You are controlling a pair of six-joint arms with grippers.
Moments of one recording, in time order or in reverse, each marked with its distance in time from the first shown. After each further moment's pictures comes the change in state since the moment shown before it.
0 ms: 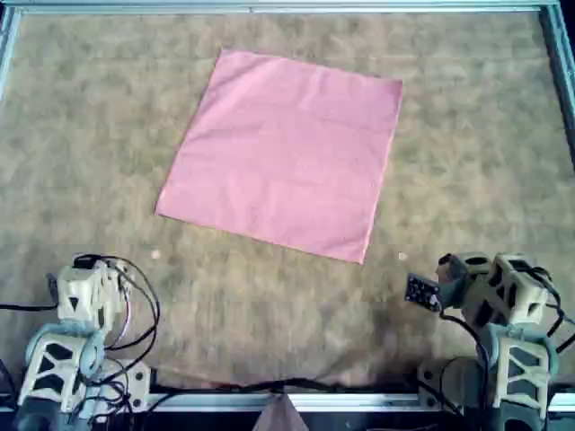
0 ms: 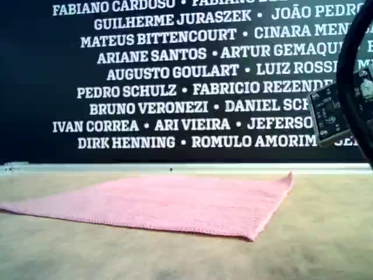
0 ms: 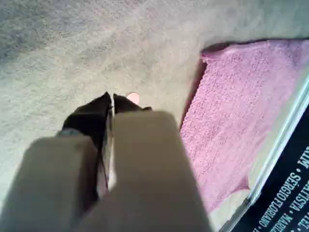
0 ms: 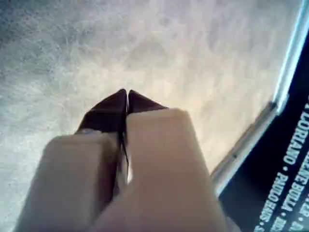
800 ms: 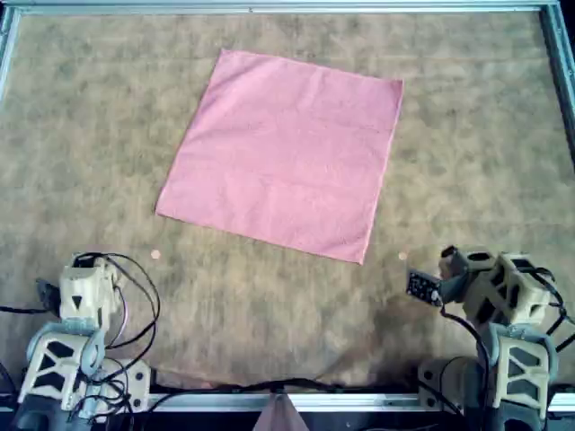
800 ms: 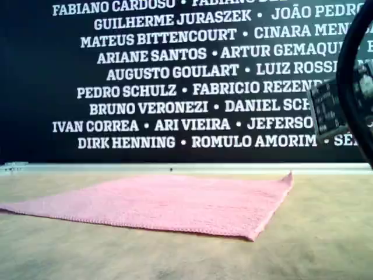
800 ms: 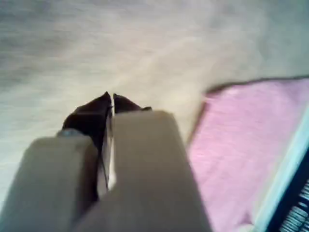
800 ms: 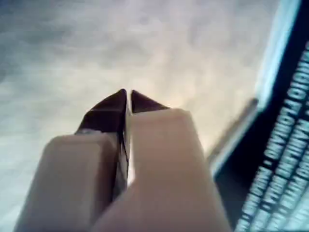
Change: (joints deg) left arm 0.0 -2.1 -0.1 -1.8 -6.9 -0.3; right arm -0.1 0.0 0.0 -6.2 -0.2 -0.2
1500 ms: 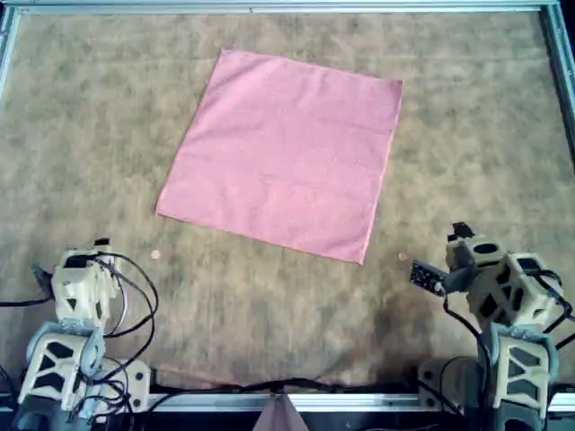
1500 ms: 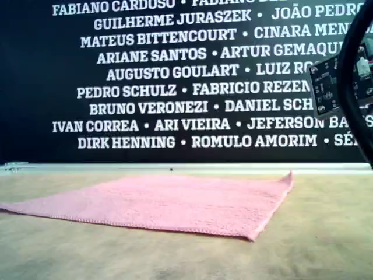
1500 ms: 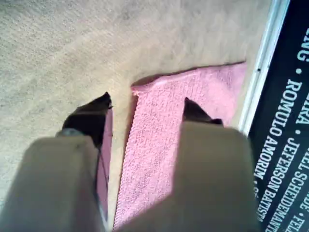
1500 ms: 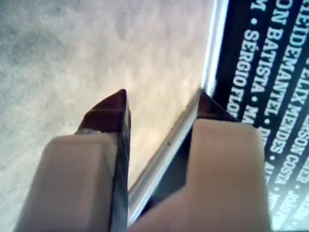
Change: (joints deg) left arm -0.1 0.5 0.0 -9.1 0.0 0.4; right arm 0.1 0.0 -2.9 -7.9 0.0 0.5
